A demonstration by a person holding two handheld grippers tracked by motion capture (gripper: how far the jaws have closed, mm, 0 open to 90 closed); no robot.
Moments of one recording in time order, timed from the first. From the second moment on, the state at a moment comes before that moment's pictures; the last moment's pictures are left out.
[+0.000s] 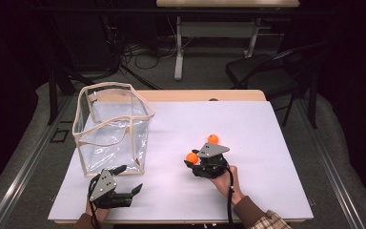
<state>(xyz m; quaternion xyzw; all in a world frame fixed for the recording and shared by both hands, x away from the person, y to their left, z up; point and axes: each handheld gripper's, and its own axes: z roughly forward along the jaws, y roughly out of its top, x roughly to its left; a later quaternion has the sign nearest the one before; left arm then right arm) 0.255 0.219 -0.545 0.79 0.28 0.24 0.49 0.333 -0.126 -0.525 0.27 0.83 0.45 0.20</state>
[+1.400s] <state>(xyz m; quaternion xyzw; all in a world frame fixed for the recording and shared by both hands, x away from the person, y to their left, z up) 0.255 0.219 -0.545 0.79 0.28 0.24 0.49 0.367 -0.111 -0.496 0.27 0.81 0.48 0.22</state>
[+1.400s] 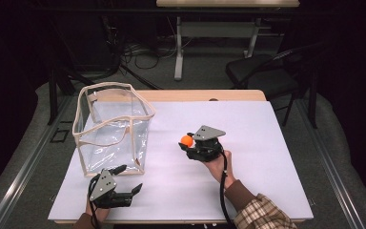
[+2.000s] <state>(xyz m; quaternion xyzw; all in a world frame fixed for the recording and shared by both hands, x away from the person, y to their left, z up) 0.256 0.219 -0.545 0.79 0.28 0.24 0.49 0.384 -0.102 -0.493 0.28 0.80 0.48 0.22</state>
